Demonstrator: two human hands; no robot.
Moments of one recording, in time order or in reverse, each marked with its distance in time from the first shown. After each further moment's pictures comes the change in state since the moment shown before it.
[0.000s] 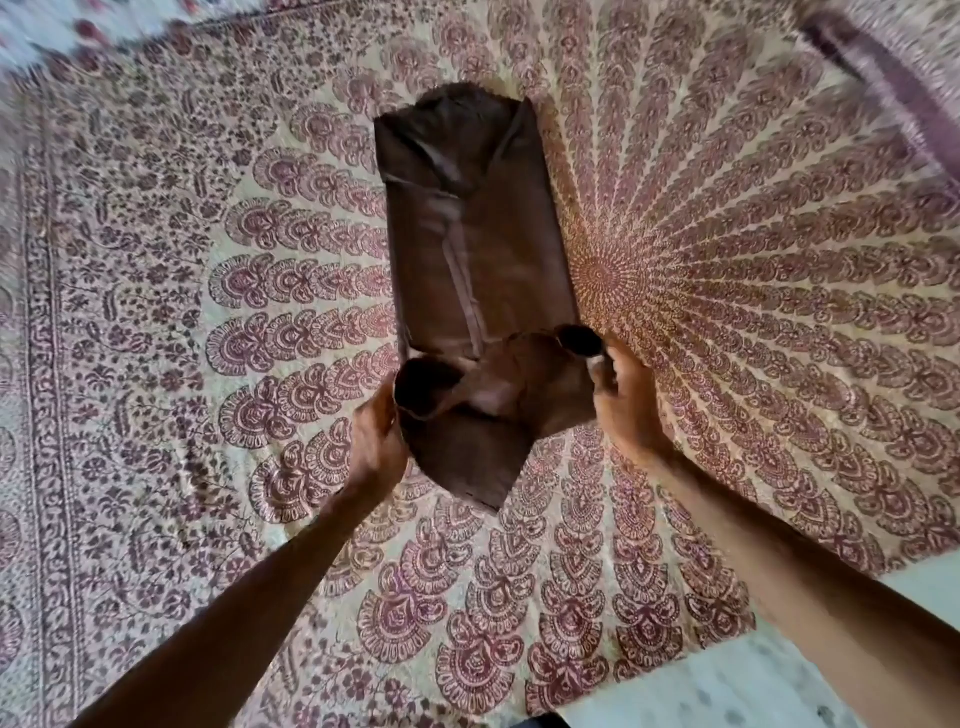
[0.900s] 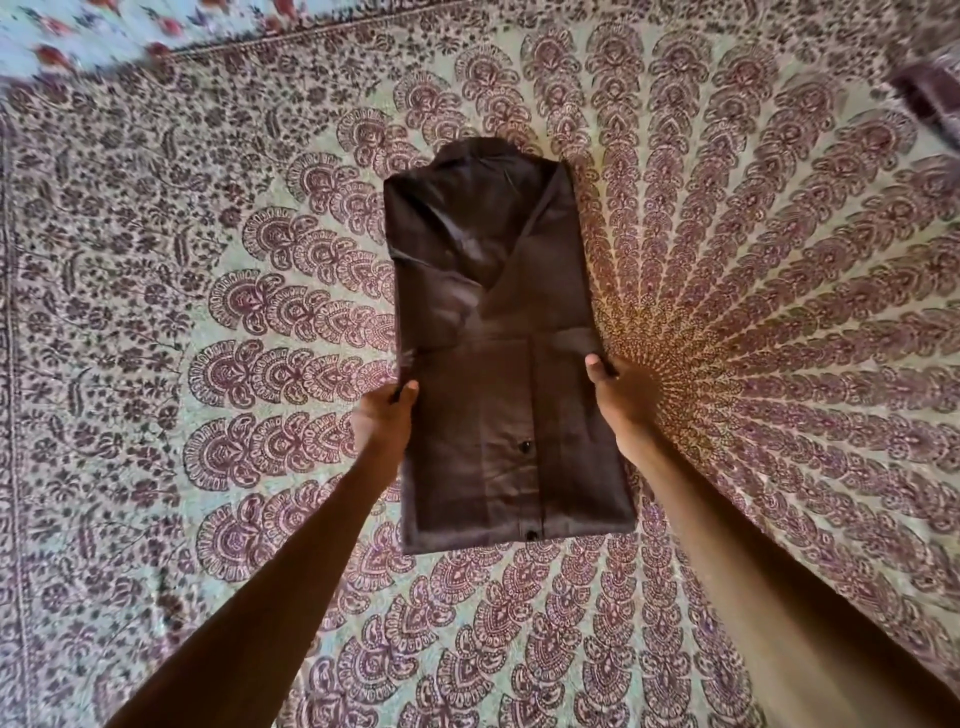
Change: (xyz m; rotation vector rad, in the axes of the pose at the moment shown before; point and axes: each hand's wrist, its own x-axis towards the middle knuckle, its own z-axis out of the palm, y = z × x) left_hand 0.203 -0.043 0.018 0.262 0.143 -0.719; right_hand 0.198 0.030 0.069 -0.178 -0.053 0.483
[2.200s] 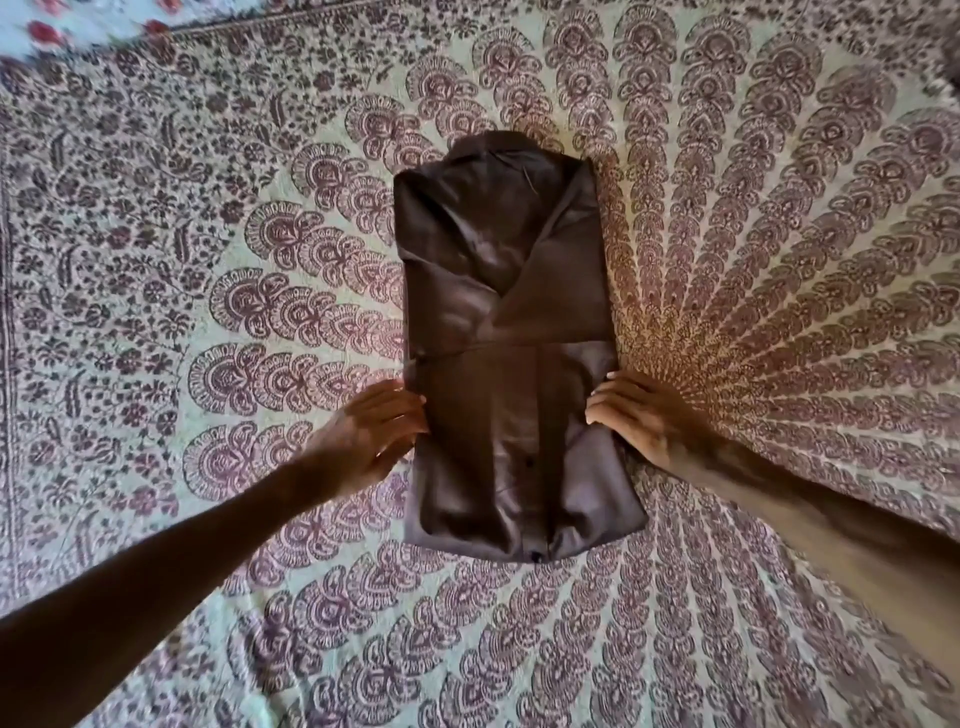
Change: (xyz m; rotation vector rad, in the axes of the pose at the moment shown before) left_hand 0.045 -0.036 -0.052 0.513 -0.267 1.423; right_hand 0.017 0.014 -0.048 -0.626 -0.233 -1.416
